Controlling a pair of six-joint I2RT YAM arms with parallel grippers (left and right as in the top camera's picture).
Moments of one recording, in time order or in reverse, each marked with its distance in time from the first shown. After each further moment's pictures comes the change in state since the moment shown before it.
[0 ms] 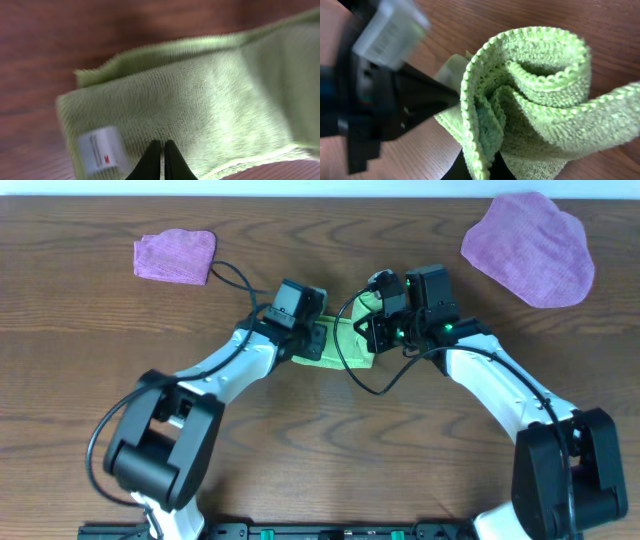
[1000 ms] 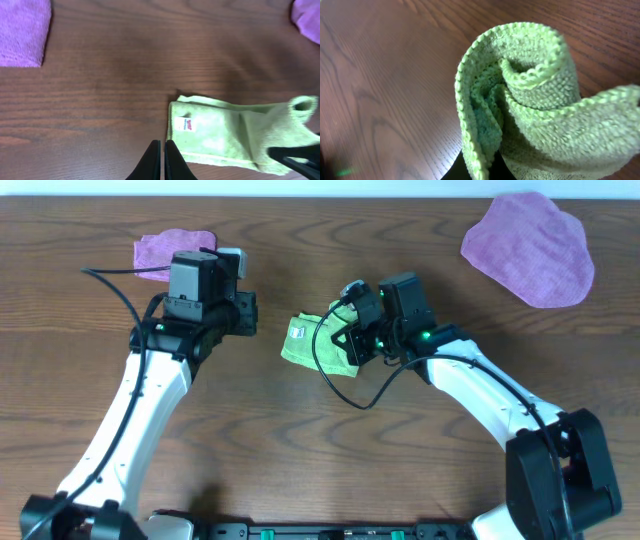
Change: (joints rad) left arm 0.275 -0.423 0.000 -0.224 0.047 0.035; right arm 0.112 0.000 0.000 -0.001 -0.009 -0.028
